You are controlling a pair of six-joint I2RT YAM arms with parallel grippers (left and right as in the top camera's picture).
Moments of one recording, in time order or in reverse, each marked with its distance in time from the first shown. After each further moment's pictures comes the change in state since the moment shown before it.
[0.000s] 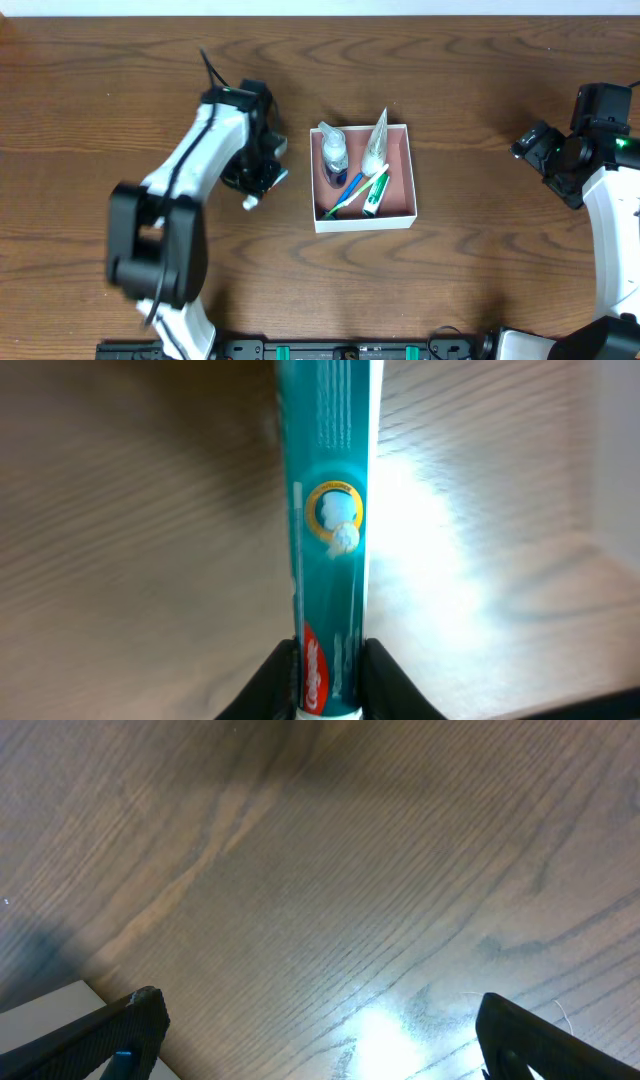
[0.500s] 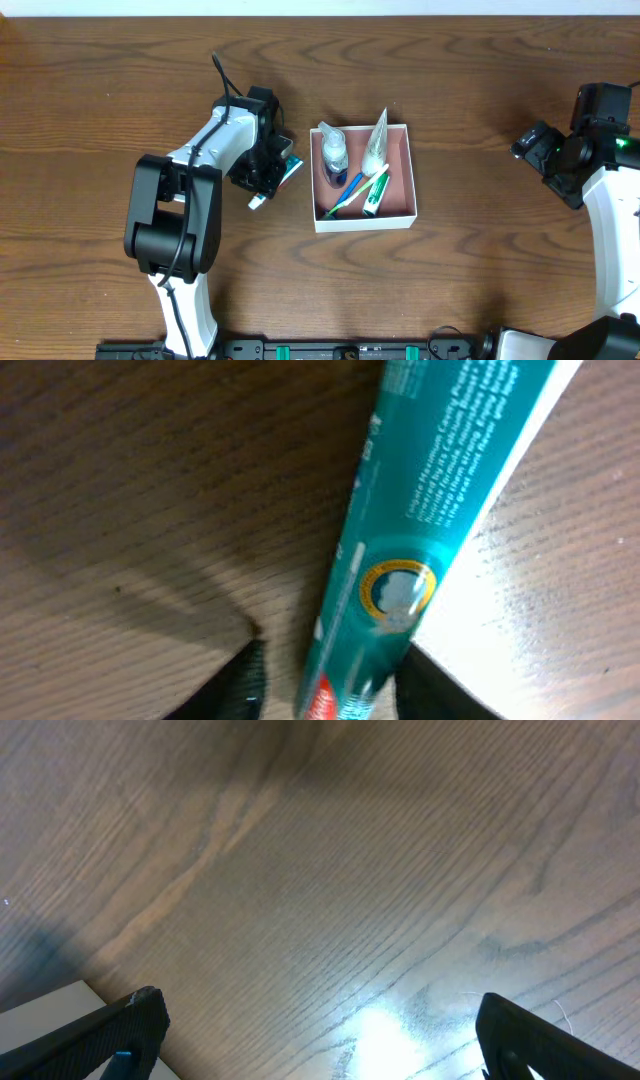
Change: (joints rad) left arm 0.000 0.173 -0.034 0.195 0.003 0.008; right arm 0.000 0.000 0.000 0.000 0.000 0.000
